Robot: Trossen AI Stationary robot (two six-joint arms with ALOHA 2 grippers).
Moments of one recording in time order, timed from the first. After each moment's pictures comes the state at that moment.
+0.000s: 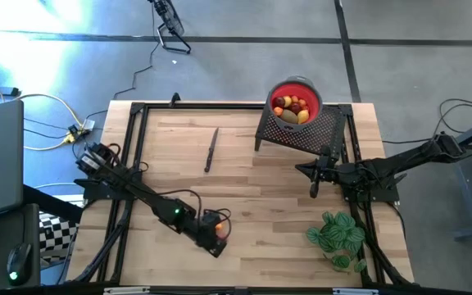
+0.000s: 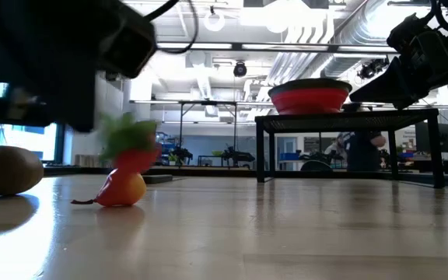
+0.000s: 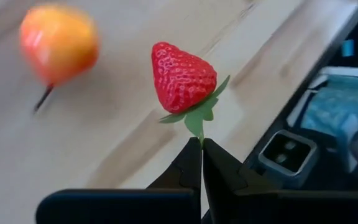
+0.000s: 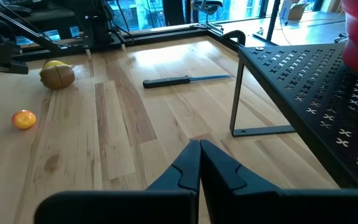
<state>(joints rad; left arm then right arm) -0.53 1.73 1.05 -0.15 -0.01 -1.48 0.25 0.57 0.14 0.08 0.57 0.26</state>
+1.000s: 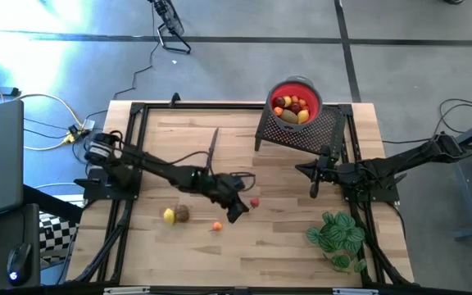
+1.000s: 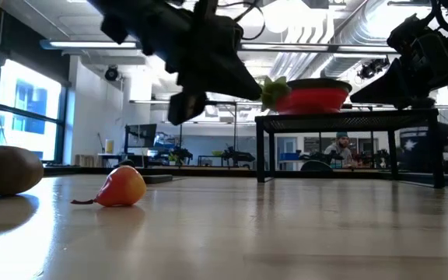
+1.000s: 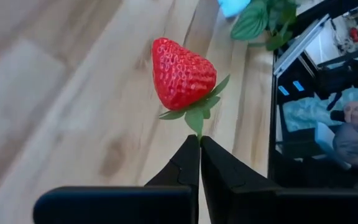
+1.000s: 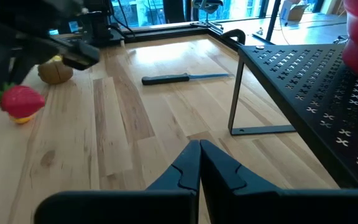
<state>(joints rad) -0.18 1.73 1.05 0.13 0.13 -0.81 0.25 0.57 0.14 0.08 0.58 0.23</state>
